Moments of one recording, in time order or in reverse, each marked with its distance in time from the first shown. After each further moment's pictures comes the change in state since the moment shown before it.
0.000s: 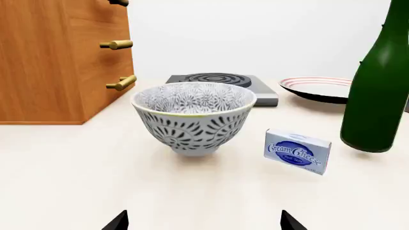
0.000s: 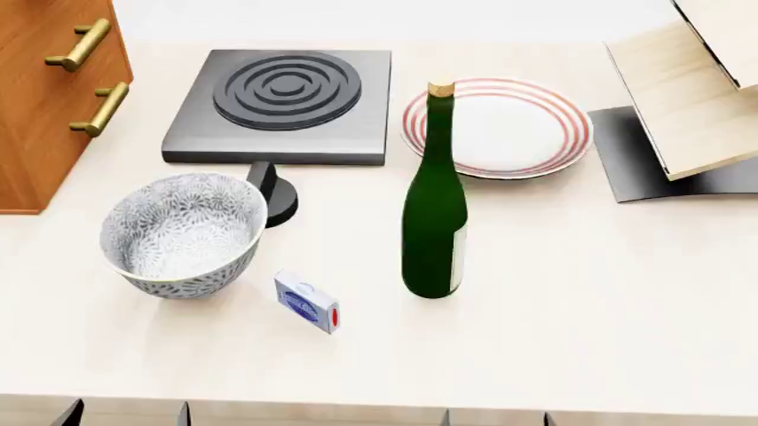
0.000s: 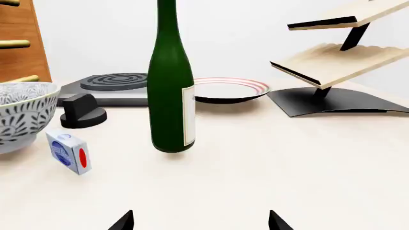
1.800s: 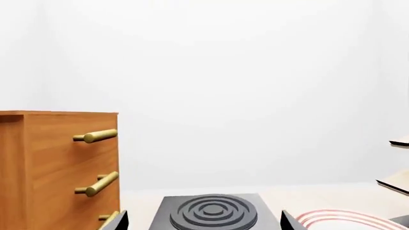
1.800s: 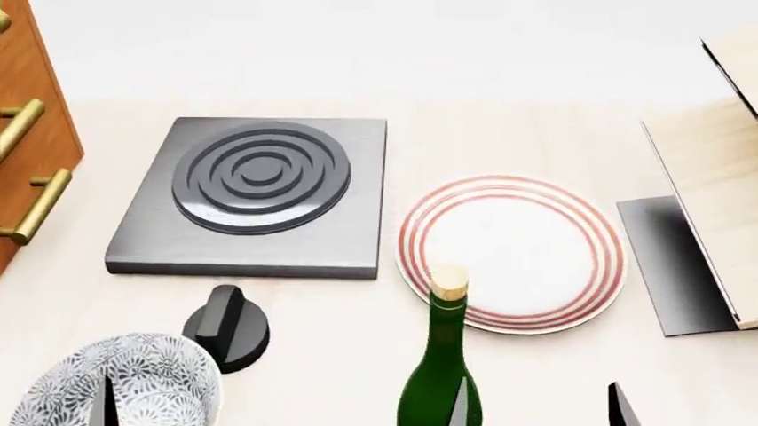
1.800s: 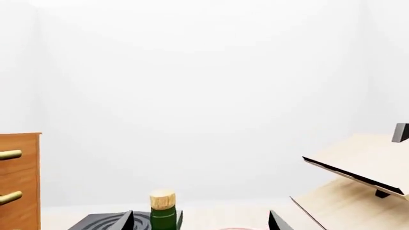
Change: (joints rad) left arm 0.271 -0.159 0.139 0.714 -0.021 -0.081 -0.187; right arm -0.286 0.162 -0.112 -0.742 0.111 0.032 0.185
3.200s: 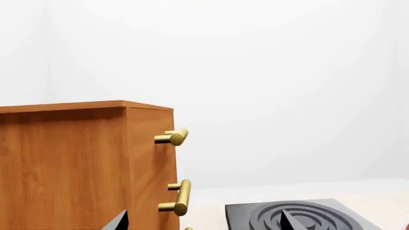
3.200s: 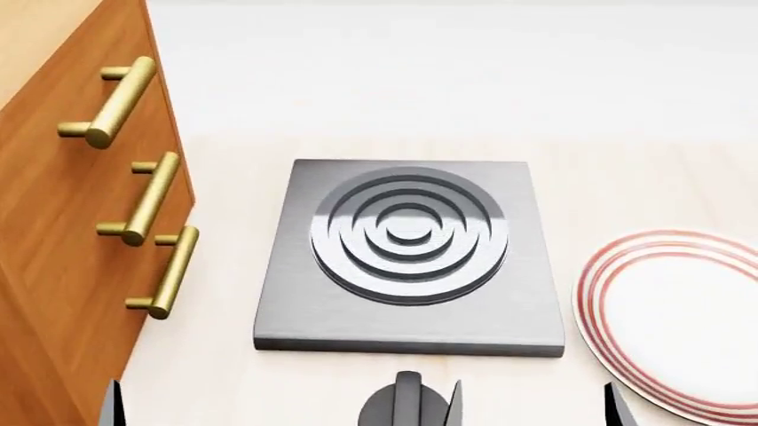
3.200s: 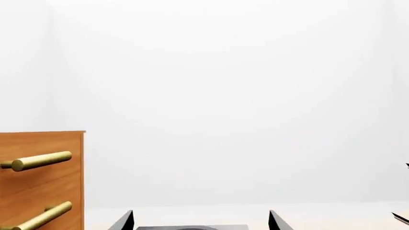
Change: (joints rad) left arm -0.005 -0.054 0.051 -0.003 0.007 -0.003 -0.062; right arm 0.002 0.062 -0.035 0.009 0.016 -0.032 0.046
